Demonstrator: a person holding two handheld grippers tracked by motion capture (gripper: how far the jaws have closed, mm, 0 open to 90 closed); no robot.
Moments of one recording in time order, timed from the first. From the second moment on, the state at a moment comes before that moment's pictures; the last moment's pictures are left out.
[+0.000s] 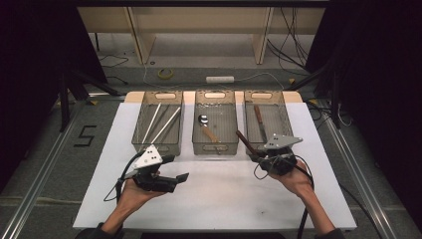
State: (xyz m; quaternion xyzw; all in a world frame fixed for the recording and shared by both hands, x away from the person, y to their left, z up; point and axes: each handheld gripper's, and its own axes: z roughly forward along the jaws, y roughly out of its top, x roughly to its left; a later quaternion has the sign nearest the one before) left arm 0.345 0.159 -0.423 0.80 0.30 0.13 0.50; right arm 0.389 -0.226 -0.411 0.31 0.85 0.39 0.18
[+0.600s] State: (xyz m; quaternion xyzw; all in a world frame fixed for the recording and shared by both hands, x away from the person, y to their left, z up) left arm 0.343 0.163 -0.423 0.79 0.31 0.14 0.51; right arm 0.425 -0.246 -0.389 0.37 0.82 0.41 0.17
